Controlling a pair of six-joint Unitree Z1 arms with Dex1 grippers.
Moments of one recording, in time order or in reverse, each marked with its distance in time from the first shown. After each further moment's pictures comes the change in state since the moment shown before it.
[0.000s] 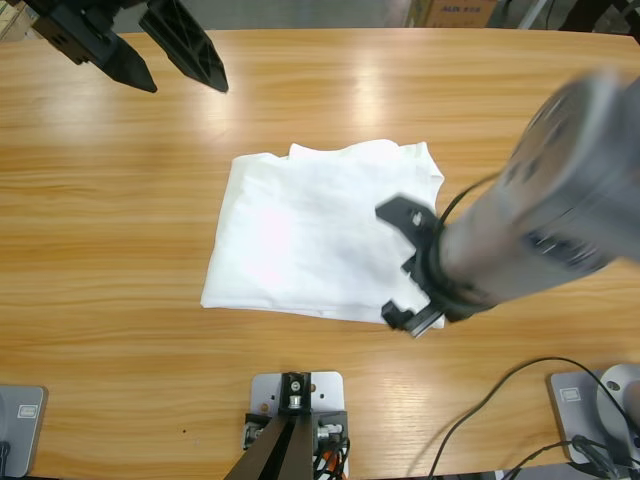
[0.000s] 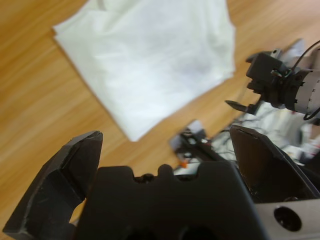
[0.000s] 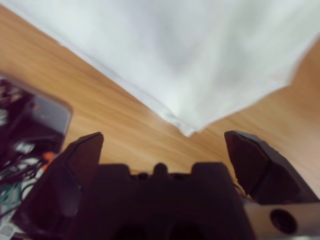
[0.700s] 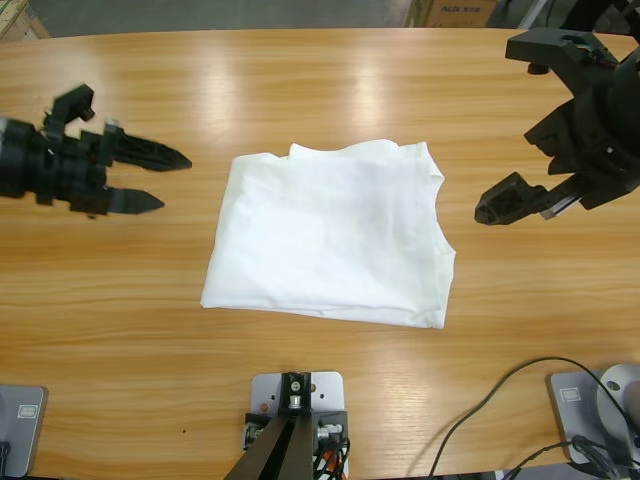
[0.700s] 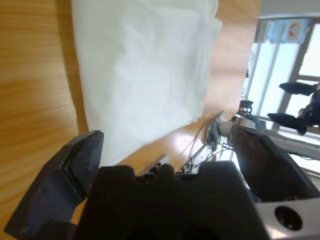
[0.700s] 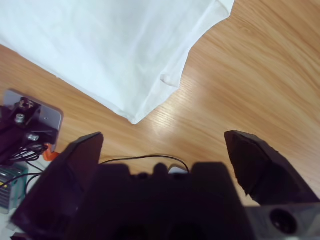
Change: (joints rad) arm 0 0.231 -0.403 1.431 -1.411 -0.301 -0.508; arm 1 -0.252 -0.143 -0.234 0.288 -0.051 -0.165
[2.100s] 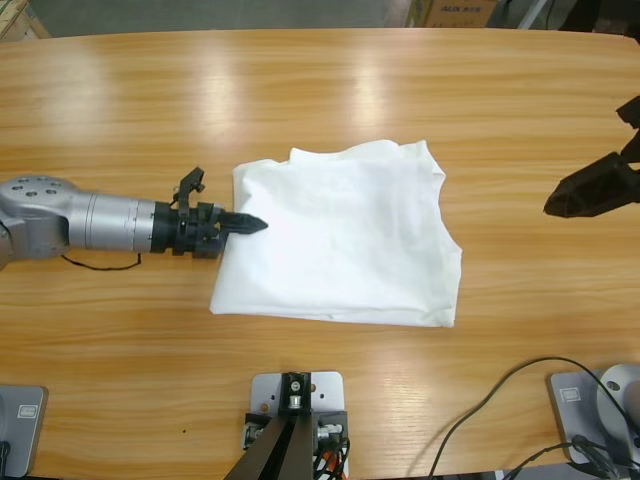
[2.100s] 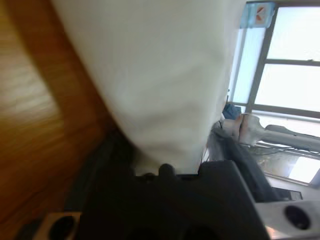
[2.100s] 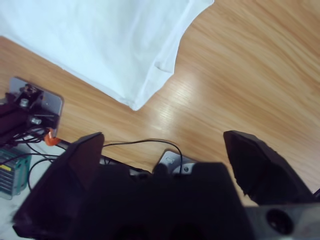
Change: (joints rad) arm 0 -0.118 0.601 0.381 -1.193 -0.089 -0.215; arm 1 -0.033 -0.079 -0.081 0.136 0.000 -0.016
